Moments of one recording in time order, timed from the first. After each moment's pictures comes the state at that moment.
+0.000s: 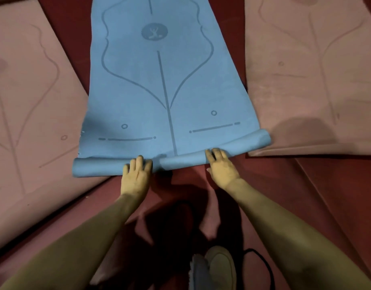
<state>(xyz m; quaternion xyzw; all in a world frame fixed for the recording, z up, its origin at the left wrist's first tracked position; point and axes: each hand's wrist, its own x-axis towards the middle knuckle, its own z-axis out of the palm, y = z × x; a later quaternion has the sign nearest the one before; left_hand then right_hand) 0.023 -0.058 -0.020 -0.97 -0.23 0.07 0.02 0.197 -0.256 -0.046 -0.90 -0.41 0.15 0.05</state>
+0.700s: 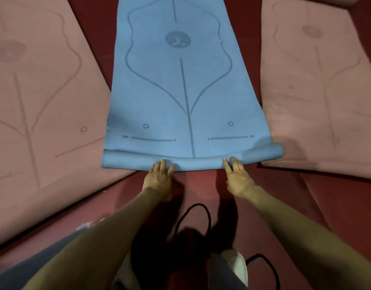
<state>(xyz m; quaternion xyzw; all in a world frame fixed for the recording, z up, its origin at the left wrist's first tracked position) 0.014 -0.046 -0.006 -0.95 -0.19 0.22 -0.08 0.180 -0.245 -0.013 -0.90 -0.35 0.25 -0.06</state>
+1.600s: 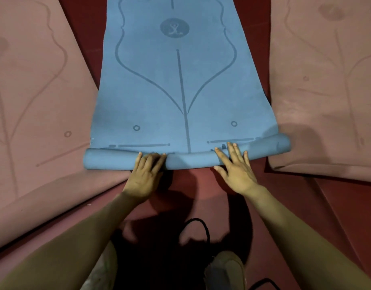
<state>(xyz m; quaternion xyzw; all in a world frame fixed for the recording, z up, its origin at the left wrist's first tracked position) 0.032 0.005 -0.076 -0.99 -0.09 -0.09 -0.08 0.225 -0.223 -0.044 -0.90 -0.39 0.16 0.04</state>
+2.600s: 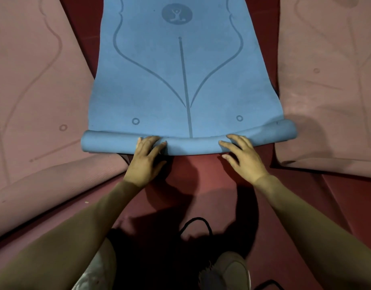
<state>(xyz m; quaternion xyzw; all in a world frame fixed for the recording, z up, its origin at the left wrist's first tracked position) 0.053 0.026 -0.088 -0.95 -0.12 -0.17 -0.22 0.258 -0.223 -0.063 -0.85 -0.47 0.04 0.23</state>
